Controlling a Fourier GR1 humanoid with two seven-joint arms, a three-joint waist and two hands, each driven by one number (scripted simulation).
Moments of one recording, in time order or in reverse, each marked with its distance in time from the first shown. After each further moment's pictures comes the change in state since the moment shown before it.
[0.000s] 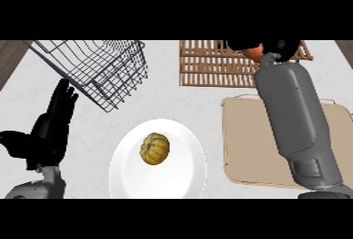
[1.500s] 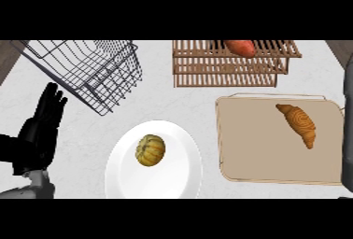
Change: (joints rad) left arm 0.029 0.022 0.057 -0.008 0.018 -0.030 0.011; right arm 0.093 -0.192 -0.190 -0.259 -0.336 0.049 0.011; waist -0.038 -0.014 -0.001
